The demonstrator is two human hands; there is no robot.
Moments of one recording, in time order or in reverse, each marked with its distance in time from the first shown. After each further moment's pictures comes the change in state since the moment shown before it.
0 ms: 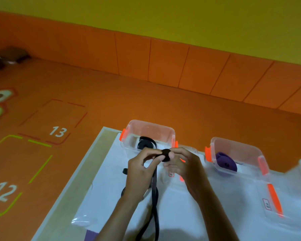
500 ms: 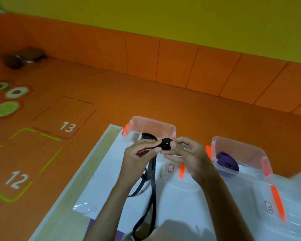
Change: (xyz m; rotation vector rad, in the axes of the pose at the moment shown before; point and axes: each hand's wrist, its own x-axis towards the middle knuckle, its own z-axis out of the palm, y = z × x) left_hand -0.004 0.015 0.005 -0.068 -0.021 0.028; right_hand 0.007 -0.017 -0.029 0.171 -0.193 0.029
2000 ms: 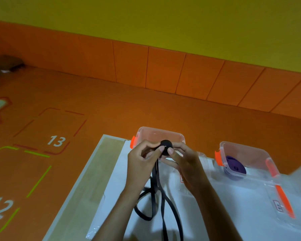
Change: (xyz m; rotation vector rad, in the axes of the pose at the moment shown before) left_hand 0.049 -0.010 -0.077 0.021 0.045 0.059; right_hand 0.042 0.037 0.098 -0.082 0.179 -0.151
